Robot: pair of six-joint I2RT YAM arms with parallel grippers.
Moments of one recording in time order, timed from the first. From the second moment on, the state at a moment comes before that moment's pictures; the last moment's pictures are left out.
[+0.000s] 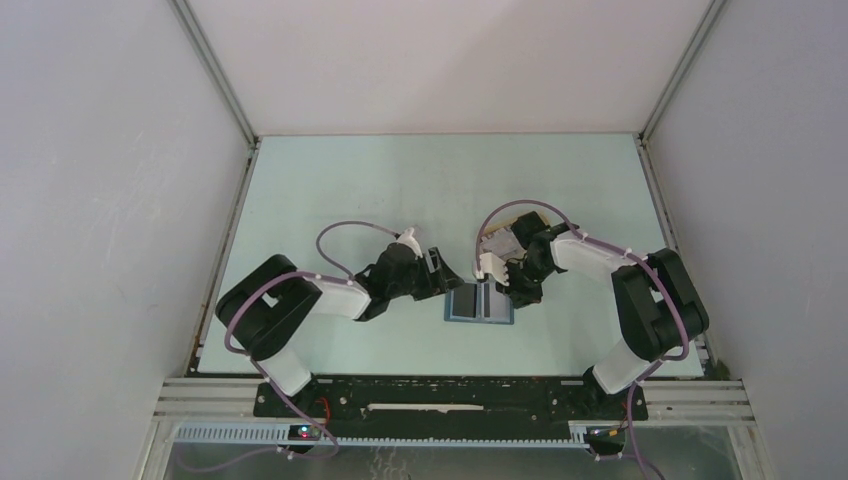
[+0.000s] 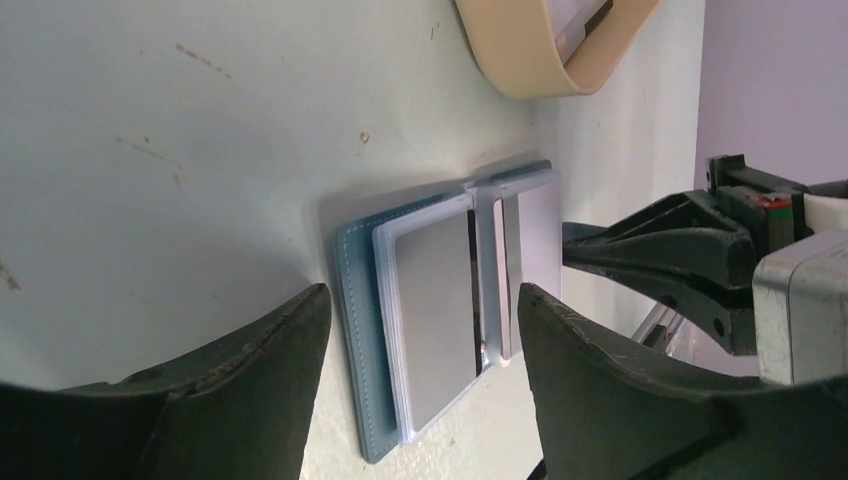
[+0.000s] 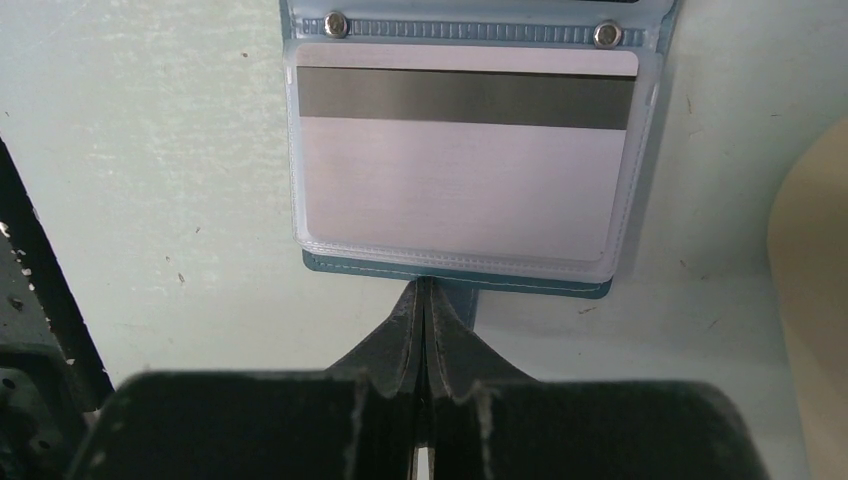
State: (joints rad) left arm -0.74 1.66 0.56 0.55 0.16 -0.94; right arm 0.43 1.62 0.91 -0.76 -0.45 -1.07
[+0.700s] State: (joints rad) left arm -0.73 1.74 0.51 0.75 0.22 -1.02; right arm 0.44 1.63 0.92 -0.78 -0.43 -1.06
